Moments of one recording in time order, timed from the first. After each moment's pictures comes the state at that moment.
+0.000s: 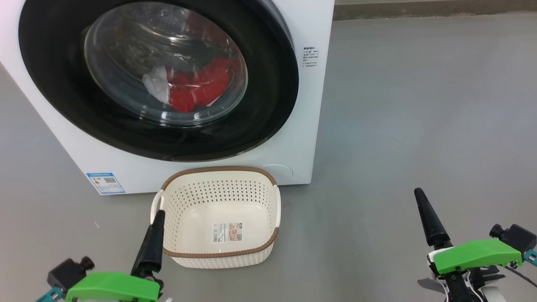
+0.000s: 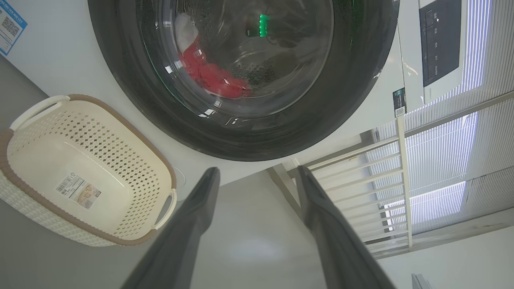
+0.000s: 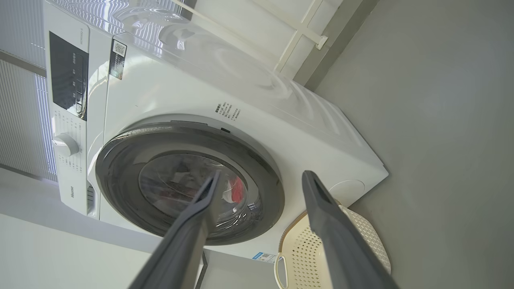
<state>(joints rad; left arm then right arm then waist) -0.12 0.03 -0.04 0.27 -1.19 -0.09 -0.04 -0.10 -0.03 -0.01 0.31 1.24 0.13 -0.04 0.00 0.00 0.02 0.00</state>
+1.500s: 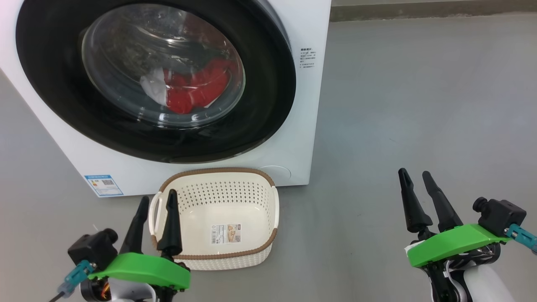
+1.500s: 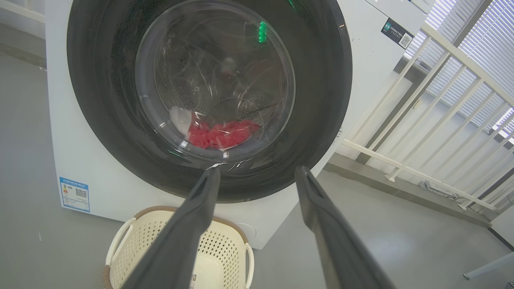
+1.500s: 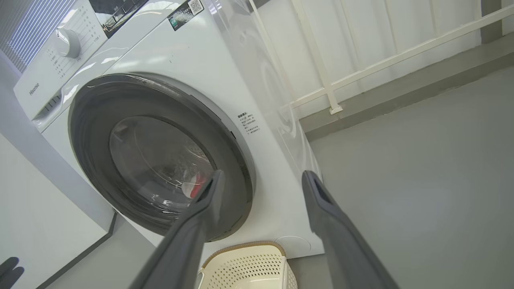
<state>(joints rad) -0.19 0.03 -0.11 0.24 -0.57 0.04 -0.16 -0.15 -0.03 0.02 0.28 0.67 0.13 -0.16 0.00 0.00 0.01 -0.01</state>
